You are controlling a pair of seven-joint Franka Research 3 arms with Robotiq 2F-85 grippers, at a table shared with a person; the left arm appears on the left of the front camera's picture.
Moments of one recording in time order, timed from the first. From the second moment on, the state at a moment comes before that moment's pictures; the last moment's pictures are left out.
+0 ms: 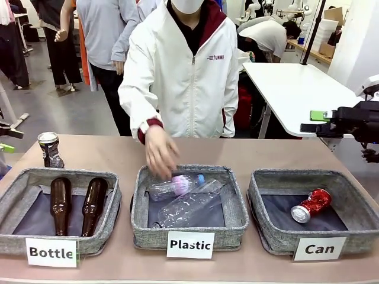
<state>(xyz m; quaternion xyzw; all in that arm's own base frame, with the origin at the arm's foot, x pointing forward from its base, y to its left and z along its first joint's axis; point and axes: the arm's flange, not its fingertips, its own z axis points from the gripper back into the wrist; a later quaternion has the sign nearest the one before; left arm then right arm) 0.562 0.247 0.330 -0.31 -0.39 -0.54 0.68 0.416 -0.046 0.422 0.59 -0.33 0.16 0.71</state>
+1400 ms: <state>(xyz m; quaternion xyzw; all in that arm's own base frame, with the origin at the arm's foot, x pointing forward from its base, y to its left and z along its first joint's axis) 0.587 0.159 0.293 -0.40 -0.34 -0.55 0.65 0.416 -0.046 0.422 0.59 -0.33 0.16 0.71</state>
